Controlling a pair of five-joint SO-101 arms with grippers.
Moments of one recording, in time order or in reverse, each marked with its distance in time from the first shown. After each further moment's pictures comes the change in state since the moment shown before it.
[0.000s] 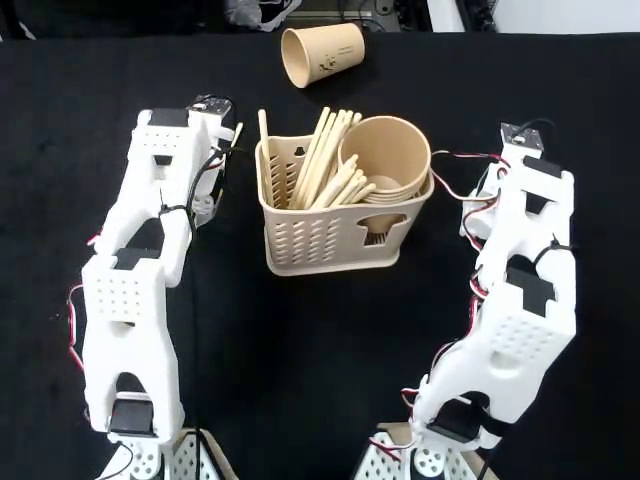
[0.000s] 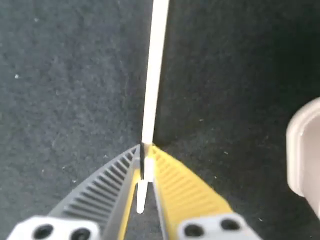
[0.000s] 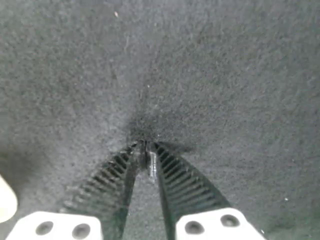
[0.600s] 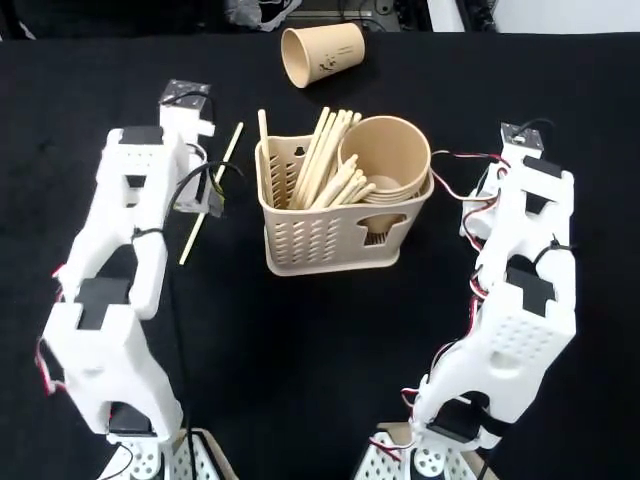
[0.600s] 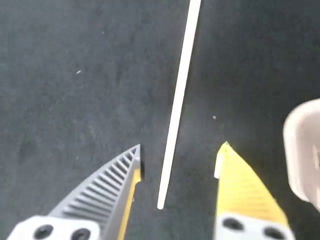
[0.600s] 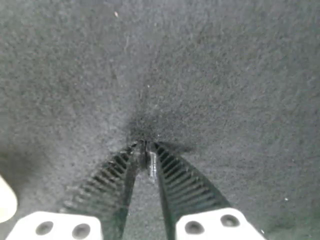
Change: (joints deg) left arm -2.3 -21.5 26.7 -19.3 0.1; right arm 0.0 0.0 0.0 0.0 0.0
